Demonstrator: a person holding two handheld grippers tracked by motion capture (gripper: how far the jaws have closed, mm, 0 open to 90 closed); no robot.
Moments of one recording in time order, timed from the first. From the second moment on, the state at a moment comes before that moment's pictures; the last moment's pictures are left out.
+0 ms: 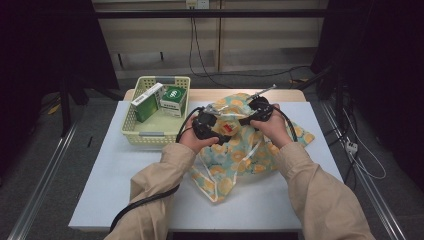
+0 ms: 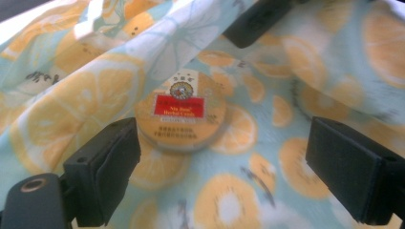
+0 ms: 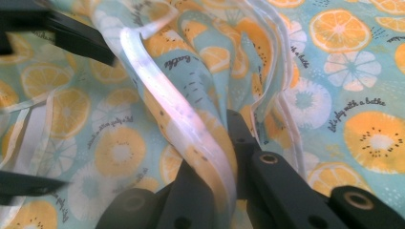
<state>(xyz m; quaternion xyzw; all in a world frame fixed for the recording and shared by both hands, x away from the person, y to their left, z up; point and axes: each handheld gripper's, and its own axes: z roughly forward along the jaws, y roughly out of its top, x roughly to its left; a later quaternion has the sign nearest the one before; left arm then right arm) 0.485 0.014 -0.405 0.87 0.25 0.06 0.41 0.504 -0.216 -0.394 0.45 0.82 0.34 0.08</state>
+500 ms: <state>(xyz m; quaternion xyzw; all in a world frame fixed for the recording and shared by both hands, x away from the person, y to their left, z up) 0.497 0.078 -0.359 0.86 0.29 0.09 0.41 0.501 -0.216 -0.395 0.45 0.82 0.34 0.07</state>
